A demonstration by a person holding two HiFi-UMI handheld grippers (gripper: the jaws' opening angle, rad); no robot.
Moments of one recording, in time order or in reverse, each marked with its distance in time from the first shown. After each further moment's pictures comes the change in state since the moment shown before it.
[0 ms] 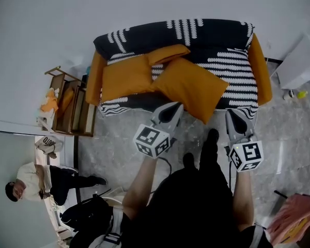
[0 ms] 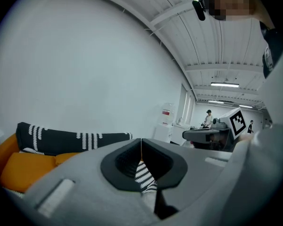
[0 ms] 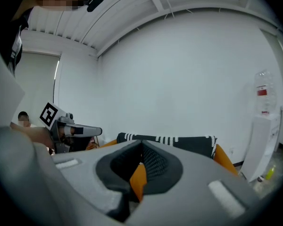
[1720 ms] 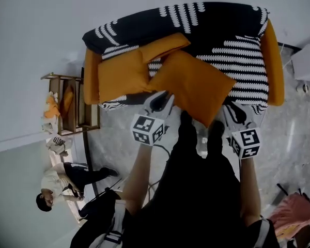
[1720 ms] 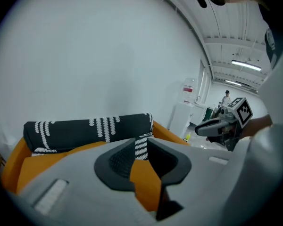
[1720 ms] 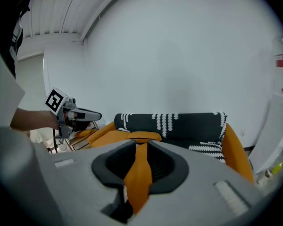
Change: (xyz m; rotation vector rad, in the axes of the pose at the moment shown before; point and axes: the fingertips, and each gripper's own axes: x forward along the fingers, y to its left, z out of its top) left arm 0.169 0.157 -0.043 0.024 0.300 0.148; right arm 0.178 -0.137 -0.073 0.087 0.299 0.088
